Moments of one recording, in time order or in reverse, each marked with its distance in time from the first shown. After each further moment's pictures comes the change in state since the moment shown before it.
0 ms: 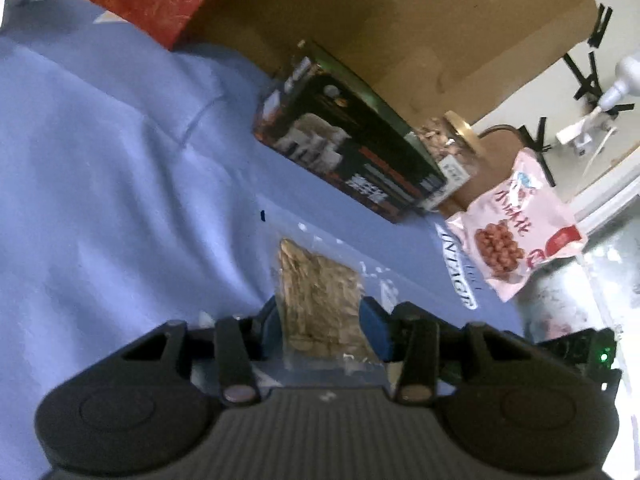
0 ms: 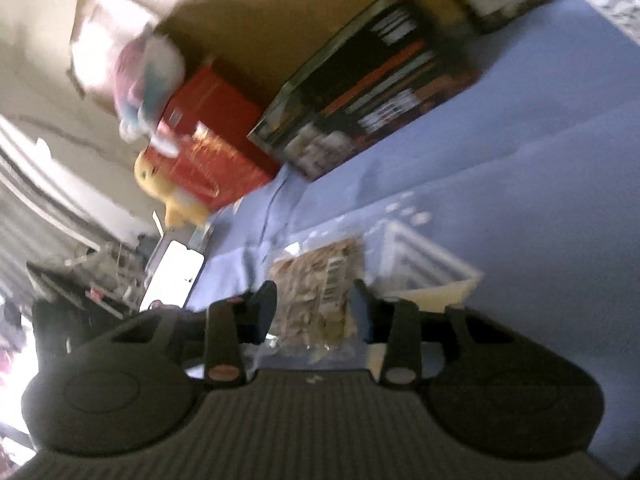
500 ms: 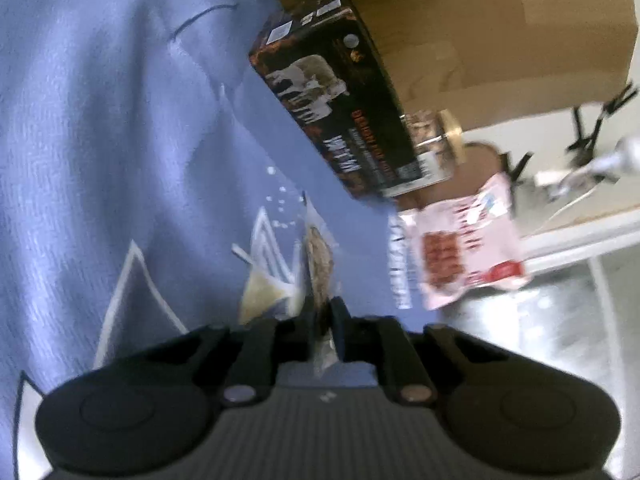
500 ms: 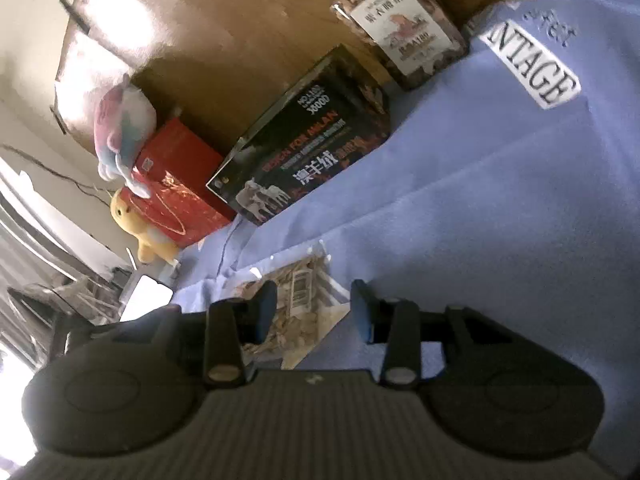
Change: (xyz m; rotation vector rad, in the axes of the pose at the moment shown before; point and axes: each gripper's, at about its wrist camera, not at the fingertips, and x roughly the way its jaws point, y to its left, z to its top) left arm 0.026 0.022 -0.001 -0.316 0.122 -0.250; right arm -0.049 -0.033 0.002 0.010 -0.108 -0.072
